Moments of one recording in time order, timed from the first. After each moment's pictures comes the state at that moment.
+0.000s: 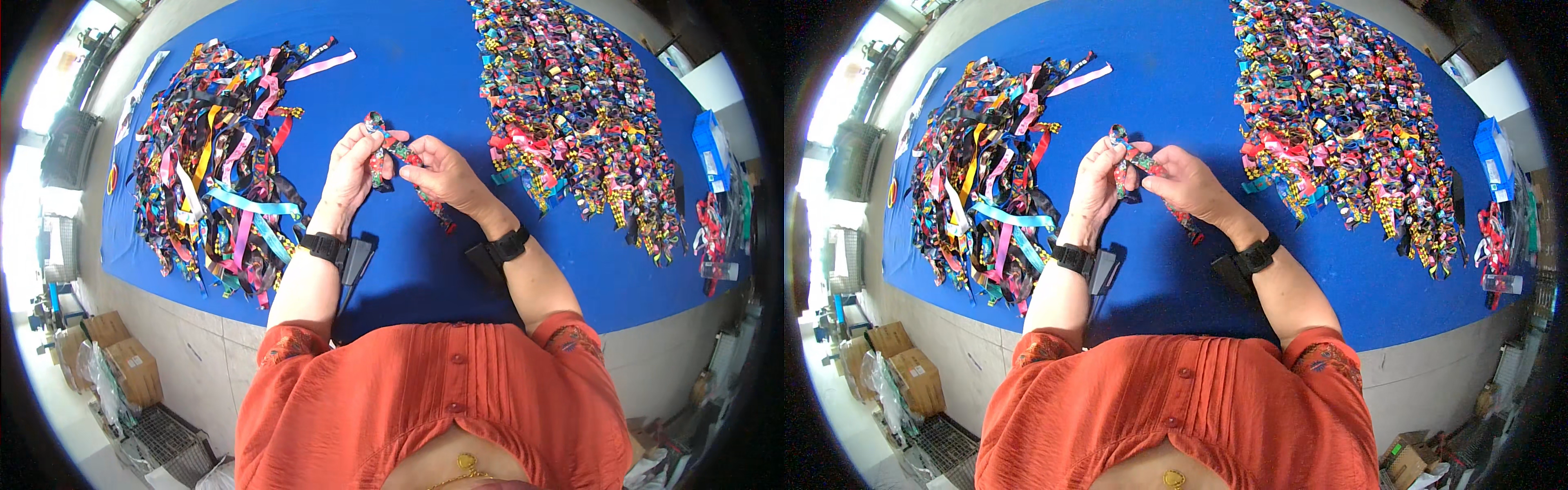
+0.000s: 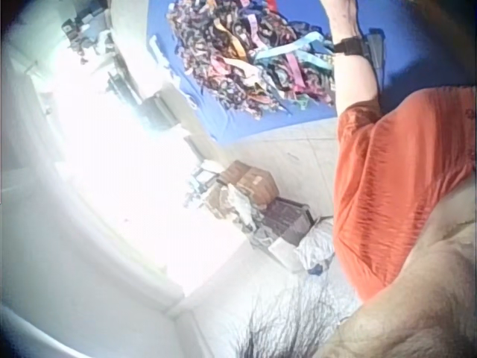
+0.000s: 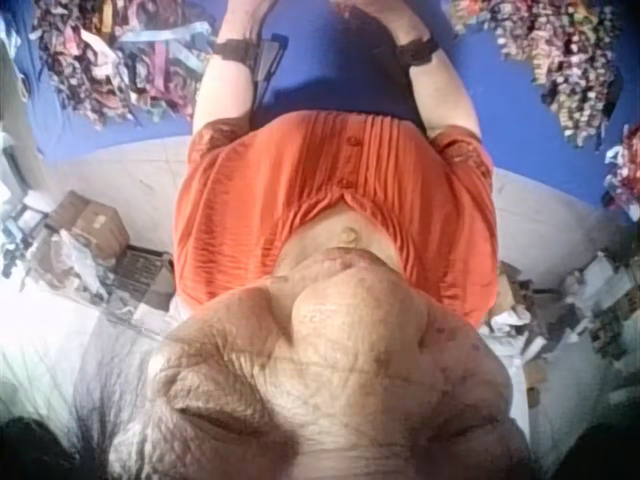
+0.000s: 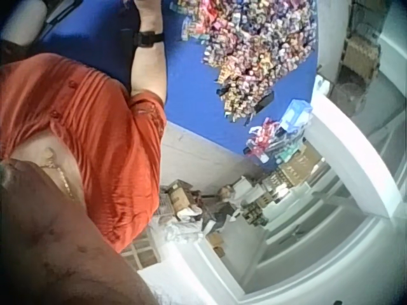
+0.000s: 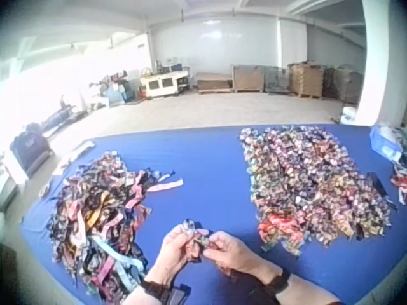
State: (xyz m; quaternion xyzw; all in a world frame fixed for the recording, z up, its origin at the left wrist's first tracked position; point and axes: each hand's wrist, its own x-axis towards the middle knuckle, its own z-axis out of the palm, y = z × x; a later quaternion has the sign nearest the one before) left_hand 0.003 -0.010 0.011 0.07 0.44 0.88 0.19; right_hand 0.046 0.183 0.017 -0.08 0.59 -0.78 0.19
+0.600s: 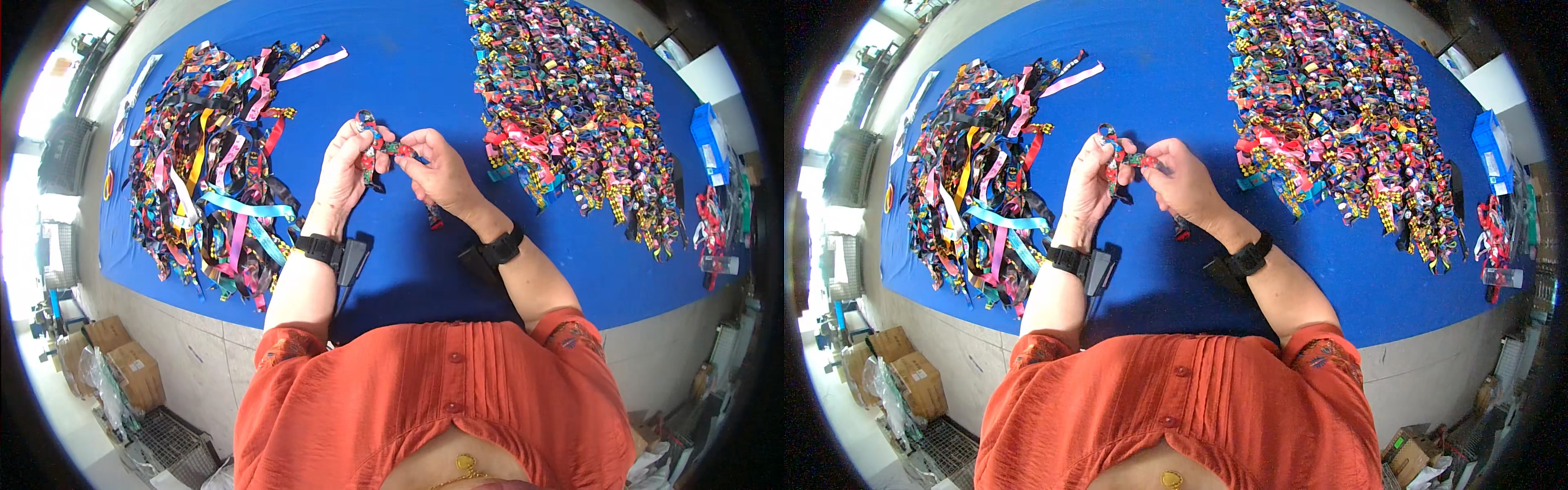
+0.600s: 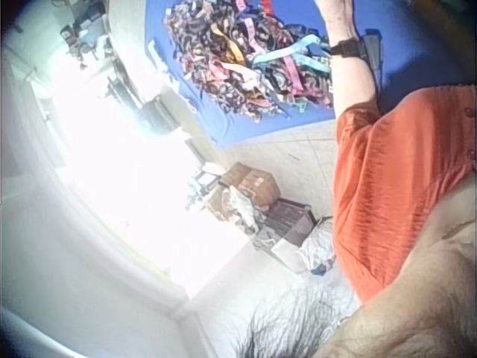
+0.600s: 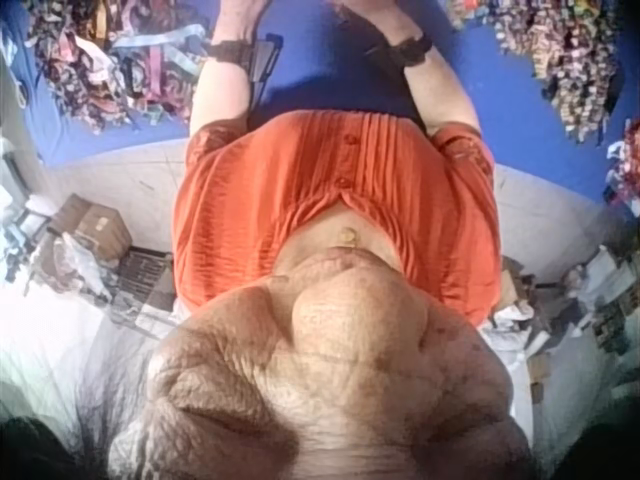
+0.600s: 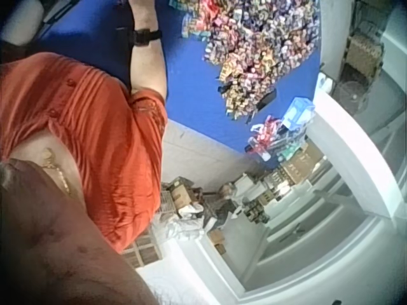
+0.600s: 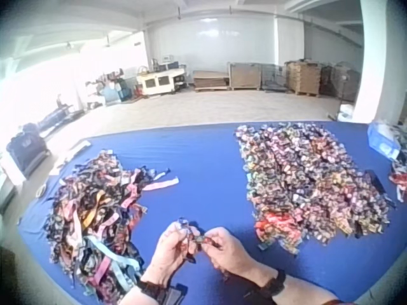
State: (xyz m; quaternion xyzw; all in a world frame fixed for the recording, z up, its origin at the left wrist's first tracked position) left_hand 0.002 -0.007 0.014 0.07 0.40 0.89 0.18; right_hand 0.052 0.174 0.023 -0.01 0.67 -0.73 0.09
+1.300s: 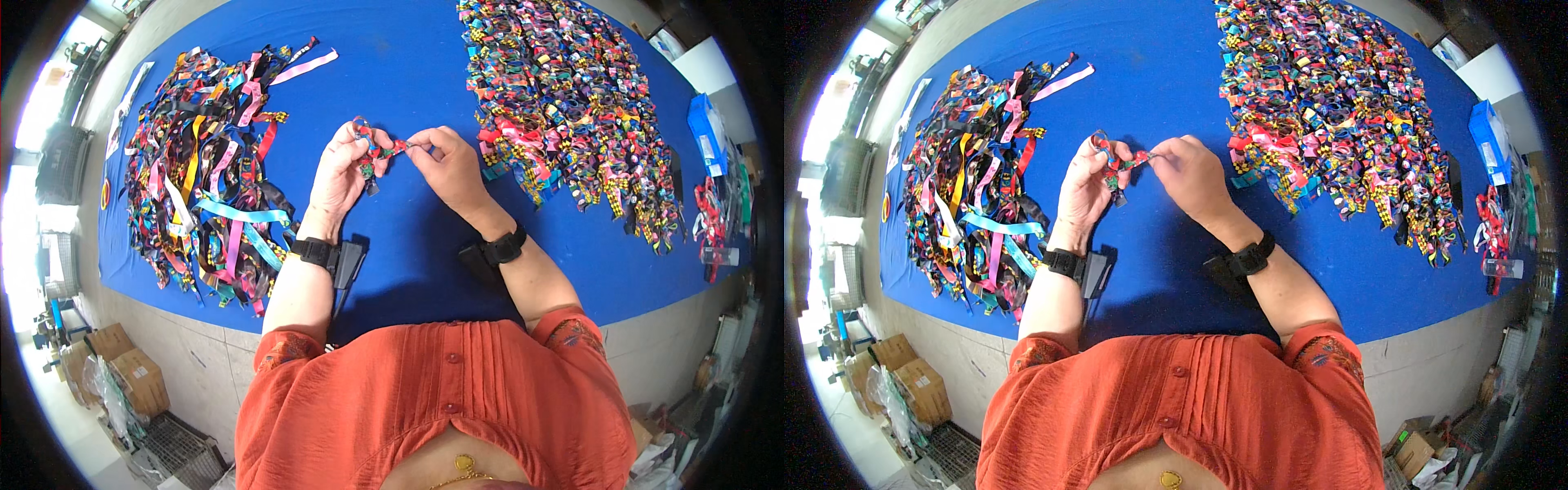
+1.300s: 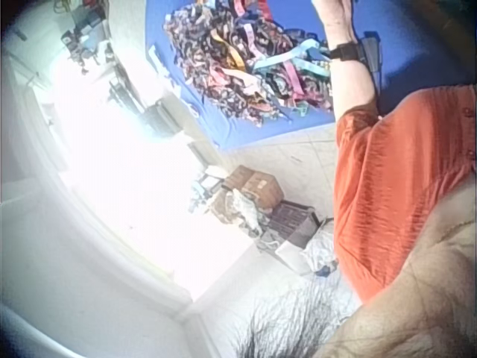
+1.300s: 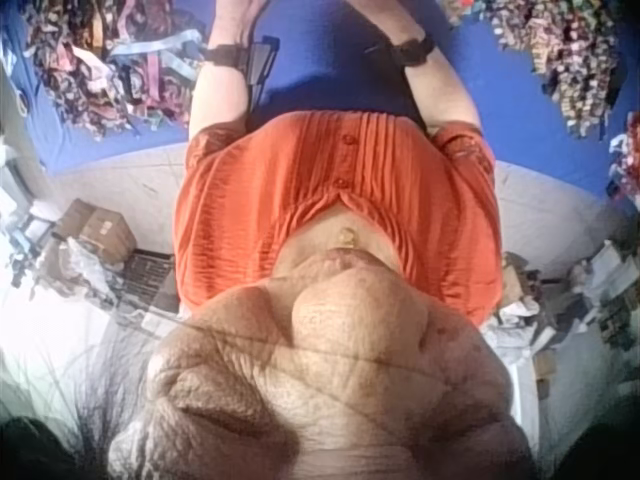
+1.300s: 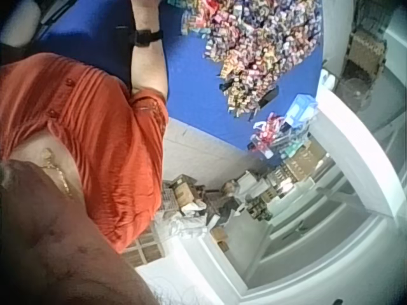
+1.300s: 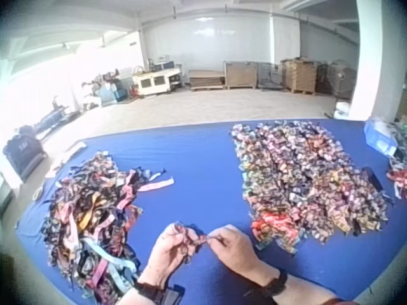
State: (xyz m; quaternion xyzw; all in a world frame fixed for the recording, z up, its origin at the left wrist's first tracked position) left_hand 0.001 -0.007 0.016 0.14 0.39 0.89 0.21; right_hand 0.046 0.190 0.012 -0.07 0.87 -0.45 -0.20
